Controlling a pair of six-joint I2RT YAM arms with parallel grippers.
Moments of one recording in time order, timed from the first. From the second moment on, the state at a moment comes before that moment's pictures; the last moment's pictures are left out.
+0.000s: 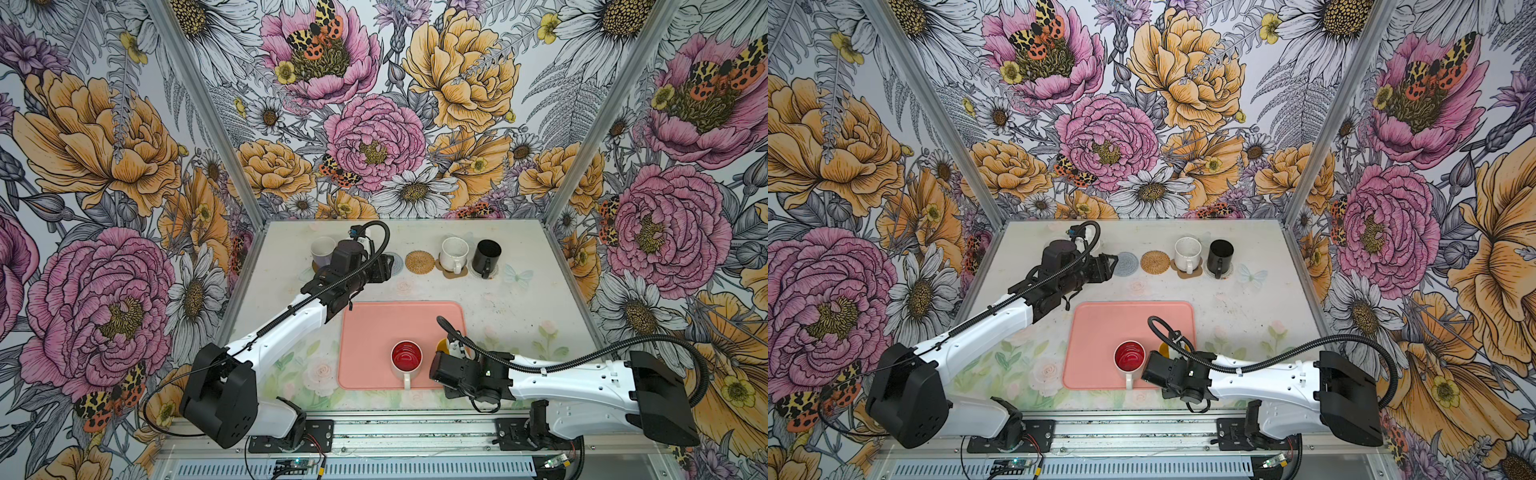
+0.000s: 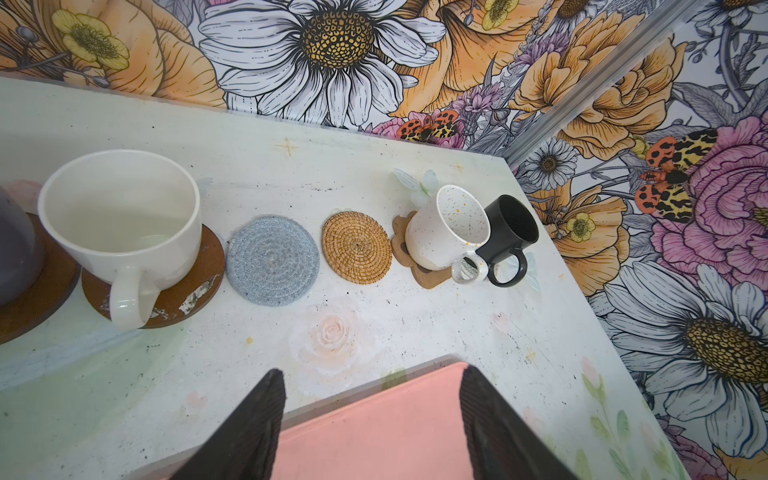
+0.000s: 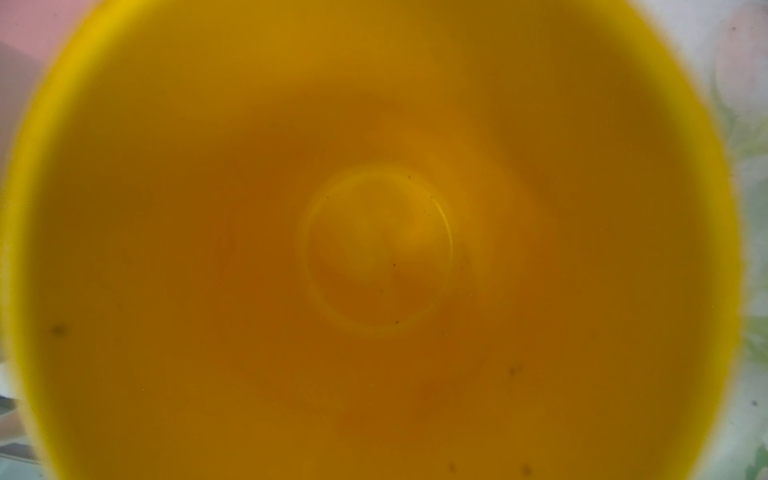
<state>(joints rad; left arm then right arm) -0.52 1.39 1.01 -0.07 0.03 -0.48 1.22 1.24 0.70 -0.81 0.27 1.05</state>
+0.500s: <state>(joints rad) -0.51 1.39 1.01 -0.07 0.03 -0.48 1.08 1.20 0.77 -0.82 0.29 0.91</state>
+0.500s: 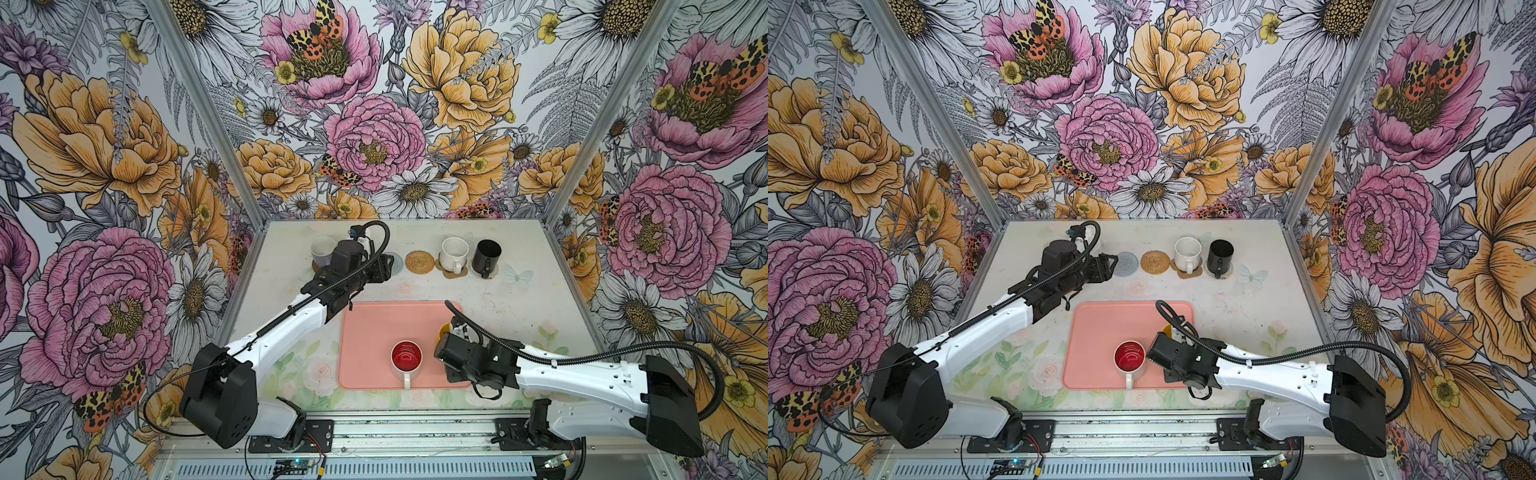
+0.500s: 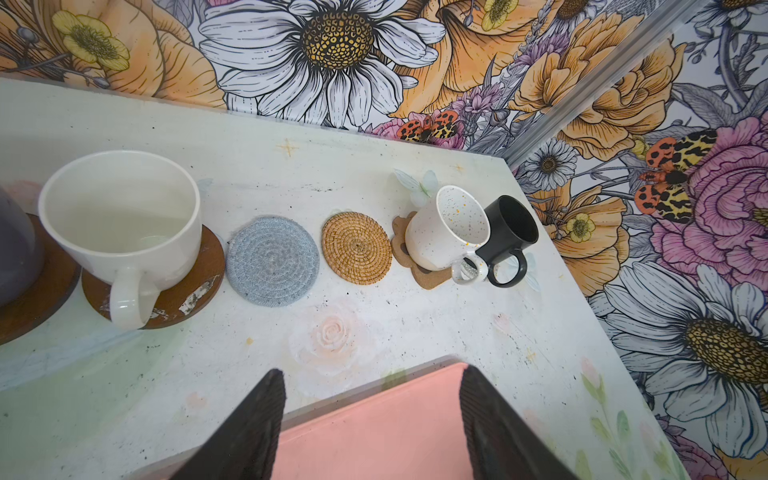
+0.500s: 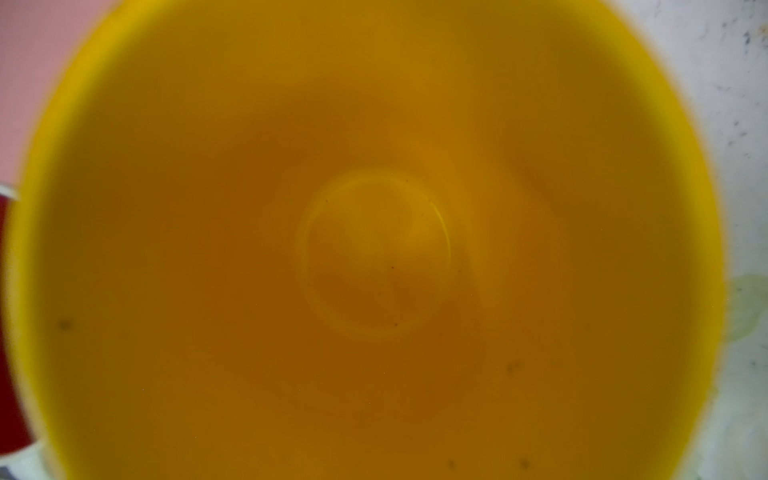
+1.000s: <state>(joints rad) -0.51 1.36 0.99 -0.02 0.03 -0.48 0.81 1.38 1.08 -0.78 0.31 0.59</state>
